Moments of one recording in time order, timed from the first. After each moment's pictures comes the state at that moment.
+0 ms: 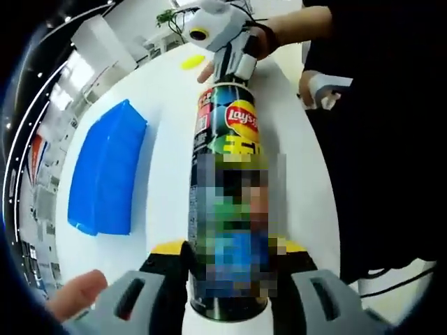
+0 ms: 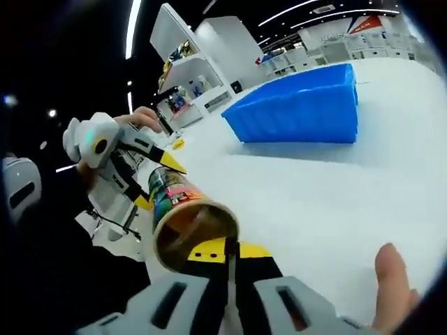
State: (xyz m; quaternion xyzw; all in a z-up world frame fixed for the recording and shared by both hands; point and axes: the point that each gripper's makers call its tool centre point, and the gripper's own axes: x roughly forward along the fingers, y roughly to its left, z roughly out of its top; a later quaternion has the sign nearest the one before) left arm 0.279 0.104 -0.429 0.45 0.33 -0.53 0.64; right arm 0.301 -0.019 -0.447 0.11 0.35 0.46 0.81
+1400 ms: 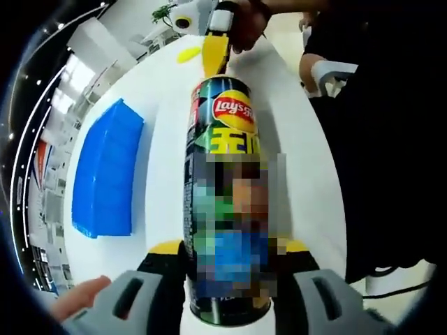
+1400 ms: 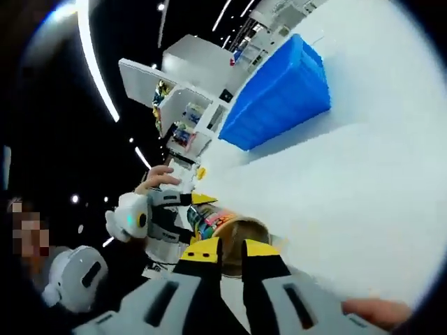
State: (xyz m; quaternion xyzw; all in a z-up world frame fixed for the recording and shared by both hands) left arm 0.276 0.104 -0.439 0.50 0.32 -0.51 0.63; right arm 0.285 -0.025 -0.414 0.38 0.46 0.41 0.69
